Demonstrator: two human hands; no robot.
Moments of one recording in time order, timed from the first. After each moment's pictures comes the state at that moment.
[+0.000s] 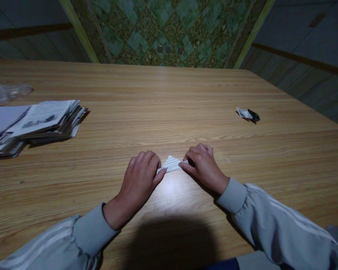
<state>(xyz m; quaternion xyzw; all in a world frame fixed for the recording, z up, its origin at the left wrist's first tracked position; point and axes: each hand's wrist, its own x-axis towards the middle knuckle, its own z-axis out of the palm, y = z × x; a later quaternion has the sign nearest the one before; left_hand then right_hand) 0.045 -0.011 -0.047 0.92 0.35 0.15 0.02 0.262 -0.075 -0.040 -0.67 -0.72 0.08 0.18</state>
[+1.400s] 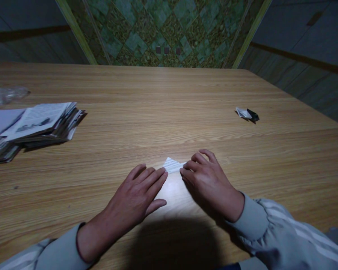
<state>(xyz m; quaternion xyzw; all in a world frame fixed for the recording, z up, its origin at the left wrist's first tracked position) 0.016 -0.025 -0.051 0.98 0.15 0.13 -0.02 0.250 -0.101 -0.016 -0.59 -0.81 -0.03 0.05</state>
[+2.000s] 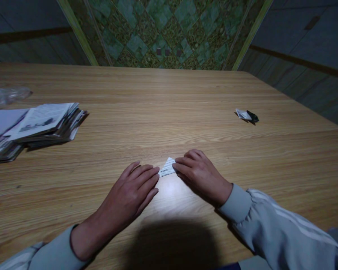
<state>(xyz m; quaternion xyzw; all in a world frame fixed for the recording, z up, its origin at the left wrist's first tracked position) 0.002 -0.018 -0.052 0.97 0.17 0.19 0.00 0.253 -0.082 -0.030 -0.54 -0.83 -0.03 0.14</state>
